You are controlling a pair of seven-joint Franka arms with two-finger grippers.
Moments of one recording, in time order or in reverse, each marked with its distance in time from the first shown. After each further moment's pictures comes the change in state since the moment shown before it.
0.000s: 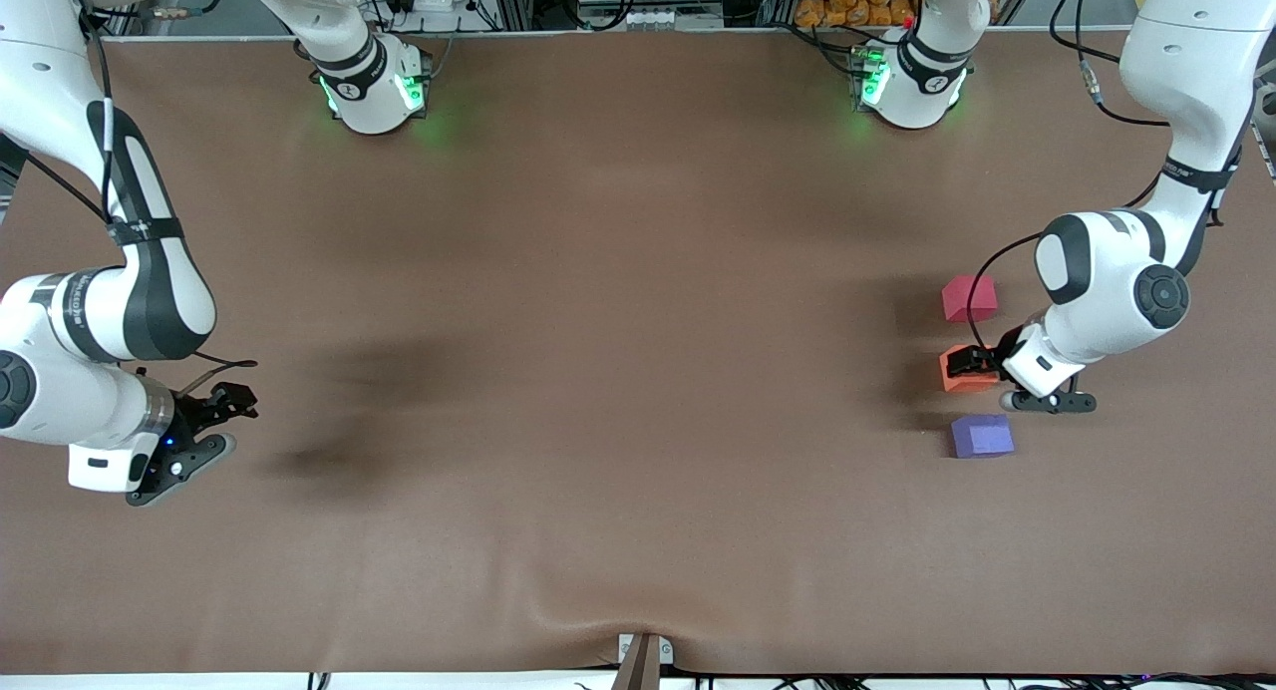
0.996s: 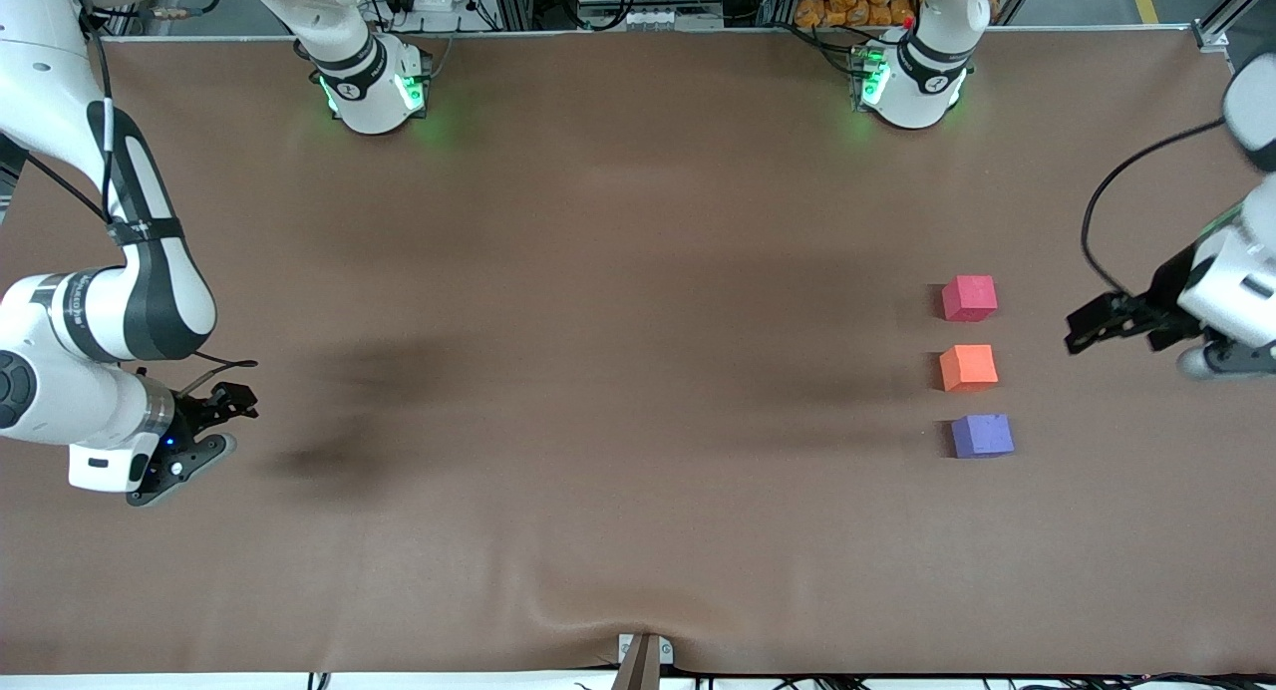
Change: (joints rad) left arm -0.007 -0.284 -0.107 0.547 0.087 -0.742 -0.184; right arm 0.000 0.000 0.000 0.000 0.000 0.001 0.000
